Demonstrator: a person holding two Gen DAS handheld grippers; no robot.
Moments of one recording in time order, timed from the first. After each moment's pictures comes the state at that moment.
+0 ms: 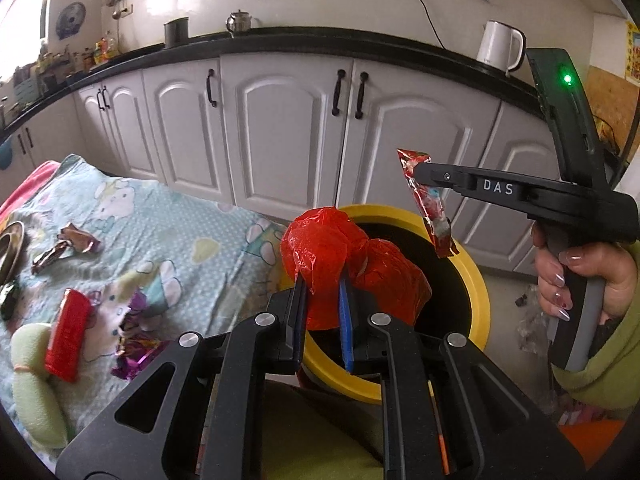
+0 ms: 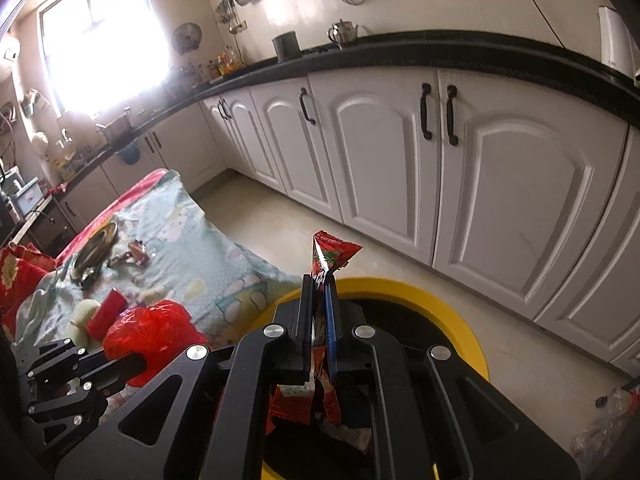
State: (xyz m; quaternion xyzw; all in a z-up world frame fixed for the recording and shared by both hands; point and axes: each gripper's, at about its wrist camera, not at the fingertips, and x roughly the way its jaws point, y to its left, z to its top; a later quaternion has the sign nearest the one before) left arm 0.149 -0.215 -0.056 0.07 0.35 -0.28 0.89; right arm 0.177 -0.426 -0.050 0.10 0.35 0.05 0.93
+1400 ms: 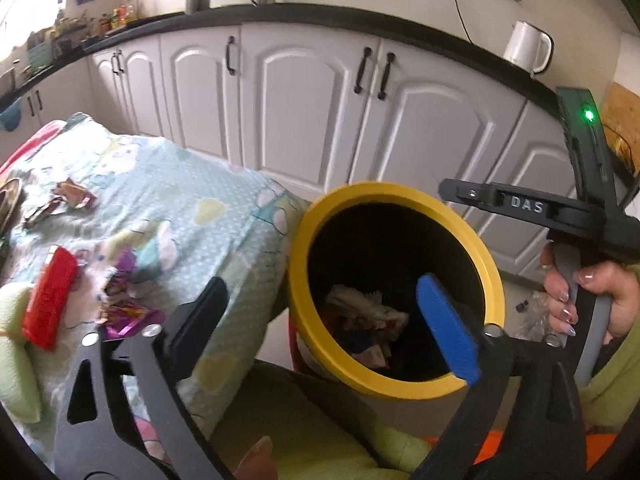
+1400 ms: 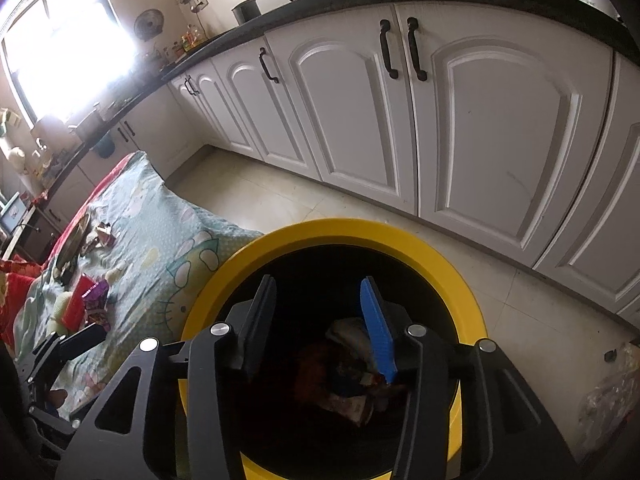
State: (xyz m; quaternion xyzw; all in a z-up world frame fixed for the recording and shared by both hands) left arm 0.160 -0.209 -0.074 0.03 0.39 -0.24 0.89; right arm 0.180 -0.453 -0.099 0.15 0.41 0.03 0.90
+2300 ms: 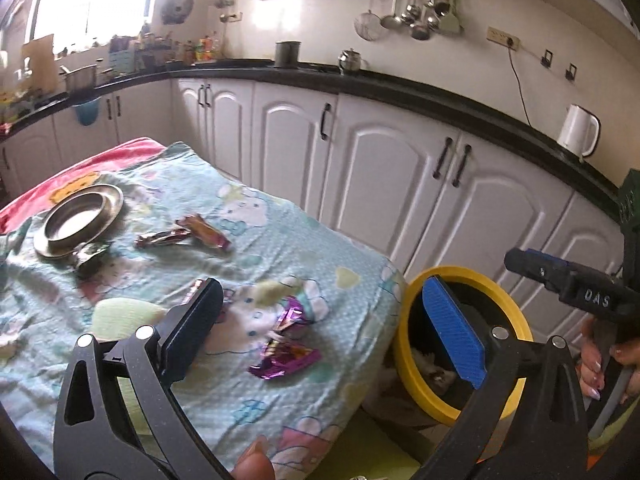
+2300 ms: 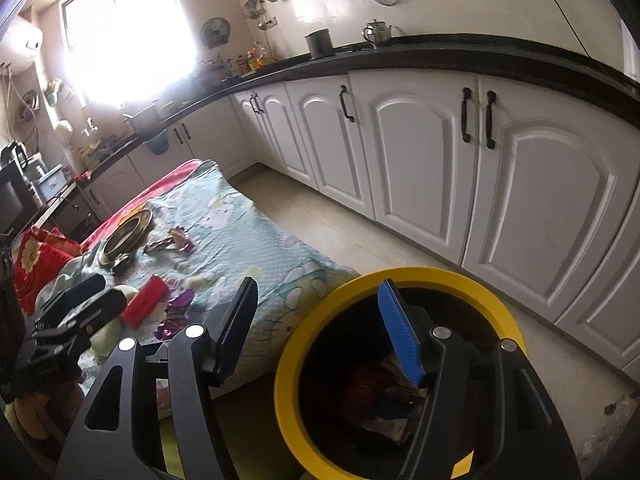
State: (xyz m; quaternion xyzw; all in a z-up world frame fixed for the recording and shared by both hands) left arm 0.155 -0.105 -0.017 -0.03 0.30 -0.13 0.94; right arm 0.162 -0.376 -0.033 0.09 0.34 0.10 0.93
